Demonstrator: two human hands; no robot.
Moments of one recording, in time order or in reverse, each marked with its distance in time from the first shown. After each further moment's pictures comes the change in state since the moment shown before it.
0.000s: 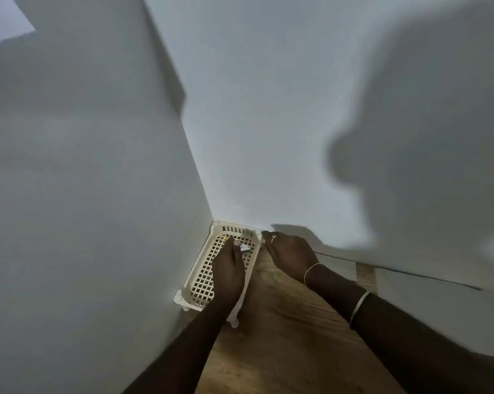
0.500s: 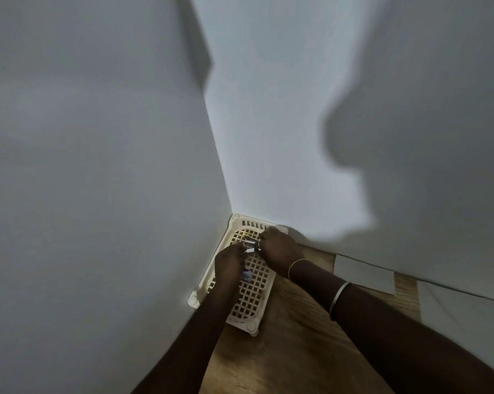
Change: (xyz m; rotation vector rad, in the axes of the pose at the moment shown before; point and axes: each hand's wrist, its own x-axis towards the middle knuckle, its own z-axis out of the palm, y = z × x) left_hand 0.059 -0.062 -0.007 -0.422 -0.107 -0.630; right_hand 0.074 -0.033 0.086 -0.070 -0.276 -0.123
